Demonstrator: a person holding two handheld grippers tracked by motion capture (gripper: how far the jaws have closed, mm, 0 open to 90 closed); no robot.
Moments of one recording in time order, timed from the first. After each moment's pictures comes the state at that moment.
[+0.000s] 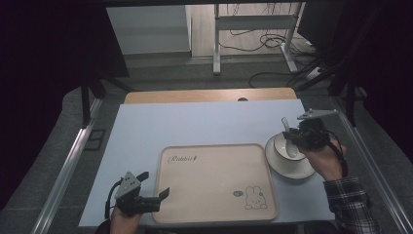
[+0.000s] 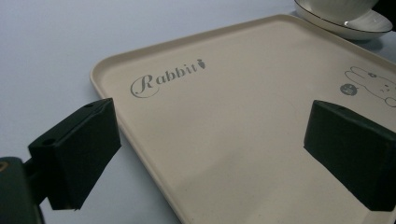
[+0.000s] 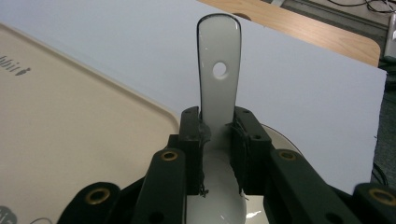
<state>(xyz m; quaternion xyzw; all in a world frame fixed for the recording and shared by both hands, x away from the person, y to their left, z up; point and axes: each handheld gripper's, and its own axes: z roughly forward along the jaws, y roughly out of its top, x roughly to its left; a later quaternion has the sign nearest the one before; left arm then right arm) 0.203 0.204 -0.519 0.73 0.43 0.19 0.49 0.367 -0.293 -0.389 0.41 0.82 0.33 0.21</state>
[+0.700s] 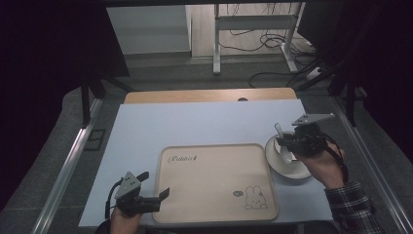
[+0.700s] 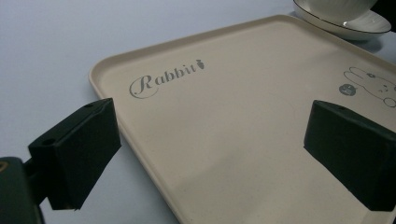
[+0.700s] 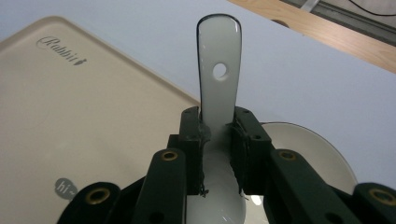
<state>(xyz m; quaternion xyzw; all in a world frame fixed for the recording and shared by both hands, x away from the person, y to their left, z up) 0.203 0.204 -0.519 0.73 0.43 0.19 0.49 0.341 -0.272 -0.377 0.37 0.84 0.34 0.18</state>
